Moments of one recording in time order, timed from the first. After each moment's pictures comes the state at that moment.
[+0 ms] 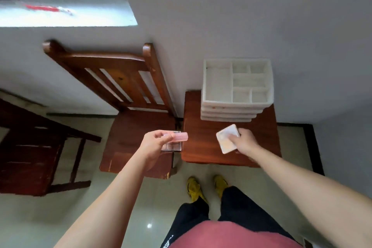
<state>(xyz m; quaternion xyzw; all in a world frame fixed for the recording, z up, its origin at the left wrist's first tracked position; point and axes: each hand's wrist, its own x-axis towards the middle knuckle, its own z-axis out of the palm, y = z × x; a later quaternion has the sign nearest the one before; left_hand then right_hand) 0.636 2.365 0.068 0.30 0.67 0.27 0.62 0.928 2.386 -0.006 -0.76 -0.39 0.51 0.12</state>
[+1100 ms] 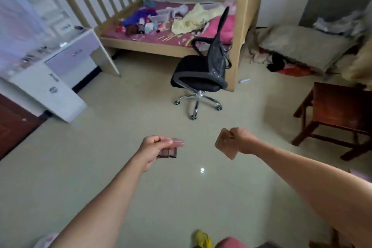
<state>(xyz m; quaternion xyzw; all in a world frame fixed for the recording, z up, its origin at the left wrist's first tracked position) 0.693 1.547 0.172 -0.28 0.67 0.68 0.07 0.536 1.802 0.126 0.17 -0.92 0.20 -0.30</state>
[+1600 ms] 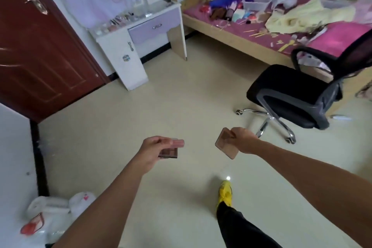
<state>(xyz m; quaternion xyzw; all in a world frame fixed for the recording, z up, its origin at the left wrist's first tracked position) 0.695 1.253 0.152 -0.40 0.58 0.70 -0.09 0.433 1.414 0.098 0.37 -0.86 0.13 -0.34</state>
